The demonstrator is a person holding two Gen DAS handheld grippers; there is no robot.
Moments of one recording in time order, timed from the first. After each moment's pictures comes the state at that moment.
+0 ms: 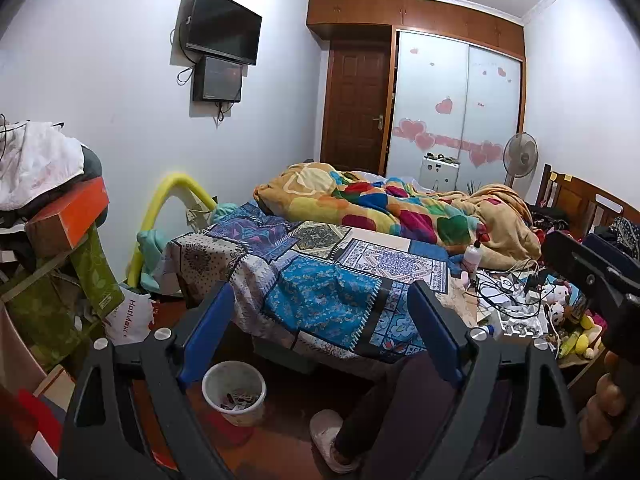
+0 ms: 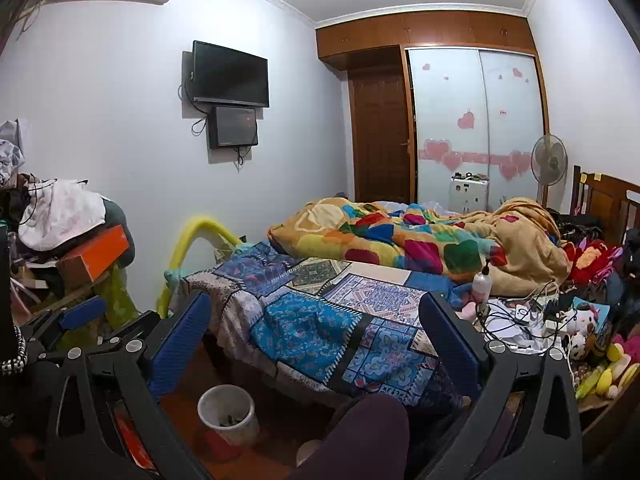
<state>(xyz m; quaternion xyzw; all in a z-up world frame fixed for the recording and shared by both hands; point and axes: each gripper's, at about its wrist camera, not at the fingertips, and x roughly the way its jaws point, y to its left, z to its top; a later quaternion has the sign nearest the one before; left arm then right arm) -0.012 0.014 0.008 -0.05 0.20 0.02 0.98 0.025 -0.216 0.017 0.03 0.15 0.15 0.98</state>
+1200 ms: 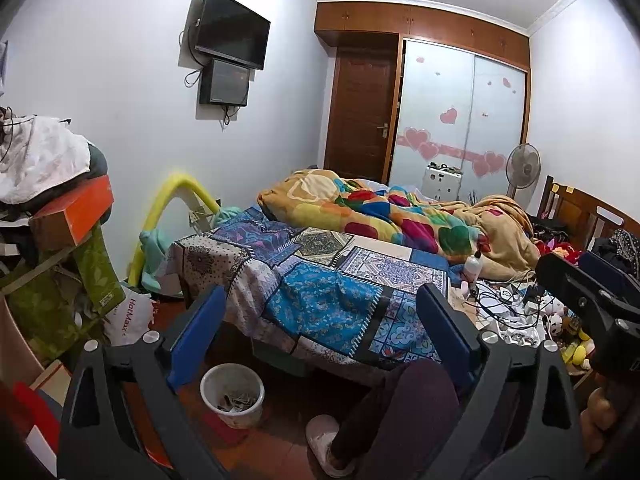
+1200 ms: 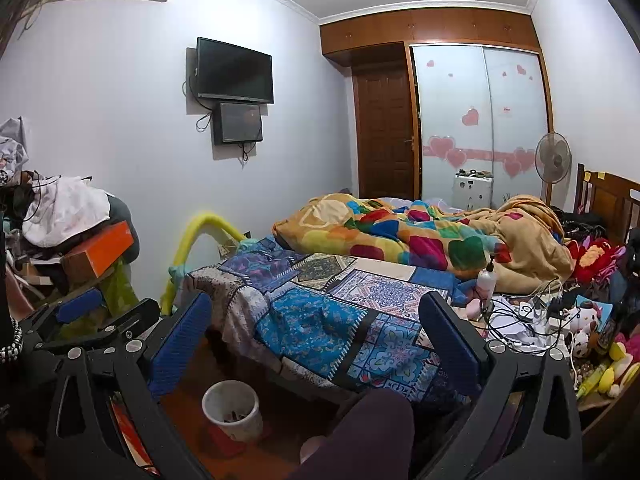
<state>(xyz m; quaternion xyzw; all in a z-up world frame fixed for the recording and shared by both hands) -0.013 0.006 0.016 -0.06 0.19 0.03 0.98 0.022 -0.212 0.019 0.02 0.16 0.16 0.97</state>
